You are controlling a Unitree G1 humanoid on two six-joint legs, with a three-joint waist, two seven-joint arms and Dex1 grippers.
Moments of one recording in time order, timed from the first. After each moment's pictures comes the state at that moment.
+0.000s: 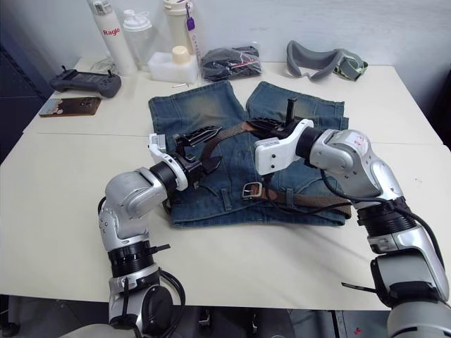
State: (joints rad) left arm -0.61 -0.16 0.43 -0.15 -1.96 0.92 1.01; right arm -0.83 -0.72 0.25 0.16 -0.42 -0.49 0.59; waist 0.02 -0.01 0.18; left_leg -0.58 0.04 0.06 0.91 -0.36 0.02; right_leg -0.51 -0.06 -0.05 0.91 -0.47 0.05
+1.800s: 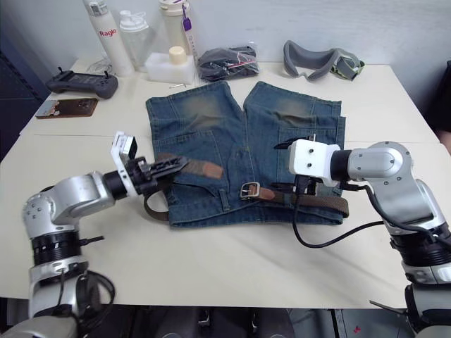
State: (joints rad) left arm -0.54 0.50 0.38 0.17 -1.96 1.40 0.46; right arm -0.62 -0.89 0.14 -0.15 0.14 0.22 1.11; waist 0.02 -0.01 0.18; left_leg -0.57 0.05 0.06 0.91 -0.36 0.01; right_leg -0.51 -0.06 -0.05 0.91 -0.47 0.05
